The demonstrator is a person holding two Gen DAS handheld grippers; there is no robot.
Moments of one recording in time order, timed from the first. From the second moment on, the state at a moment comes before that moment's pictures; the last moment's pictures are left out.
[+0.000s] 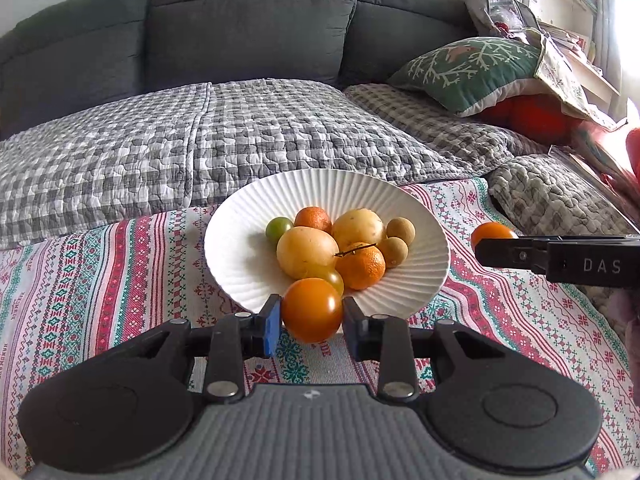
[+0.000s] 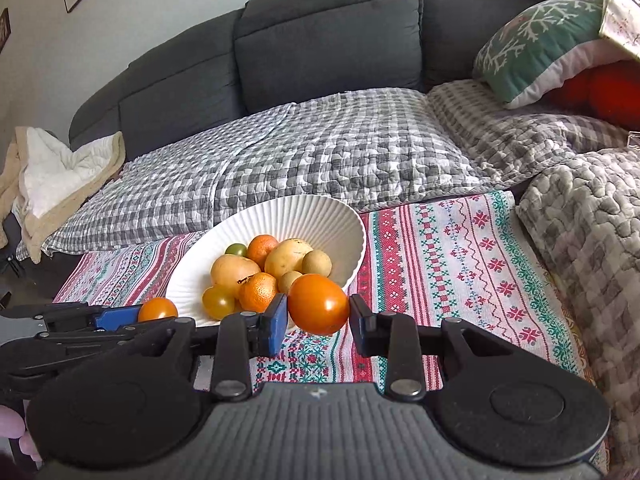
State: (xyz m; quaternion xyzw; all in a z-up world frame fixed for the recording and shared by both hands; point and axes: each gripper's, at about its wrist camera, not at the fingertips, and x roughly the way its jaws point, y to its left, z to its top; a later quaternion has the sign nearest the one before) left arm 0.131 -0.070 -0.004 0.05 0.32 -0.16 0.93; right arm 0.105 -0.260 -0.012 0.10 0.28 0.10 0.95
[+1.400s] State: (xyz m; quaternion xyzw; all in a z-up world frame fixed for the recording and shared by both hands) left arm 0.138 -0.043 0.006 0.04 0.31 -0.11 0.94; right arm 0.101 -0.221 -0.004 0.06 0.29 0.12 0.95
